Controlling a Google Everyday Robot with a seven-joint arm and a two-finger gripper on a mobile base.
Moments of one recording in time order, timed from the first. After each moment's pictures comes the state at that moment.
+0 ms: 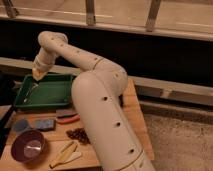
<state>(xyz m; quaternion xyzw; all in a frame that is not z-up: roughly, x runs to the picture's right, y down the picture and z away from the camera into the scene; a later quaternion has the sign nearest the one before) -0.359 -0.078 0.794 -0.42 -0.18 0.34 0.82</state>
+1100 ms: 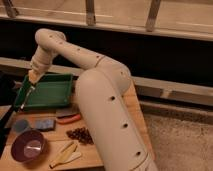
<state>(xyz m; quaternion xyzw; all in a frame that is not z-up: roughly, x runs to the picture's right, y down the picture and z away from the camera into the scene) -0.360 -0.057 0.753 -0.45 -0.19 0.28 0.83</state>
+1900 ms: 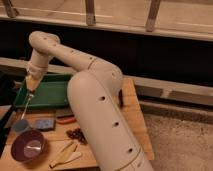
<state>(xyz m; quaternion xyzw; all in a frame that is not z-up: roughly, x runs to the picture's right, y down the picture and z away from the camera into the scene) -0.368 -0.015 0.742 -0.51 -0.16 0.20 0.82</state>
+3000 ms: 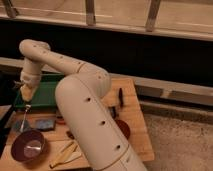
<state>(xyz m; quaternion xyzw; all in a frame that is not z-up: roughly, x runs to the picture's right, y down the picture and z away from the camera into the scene) -0.389 0.032 0.743 -0.55 -0.13 0.14 0.81</state>
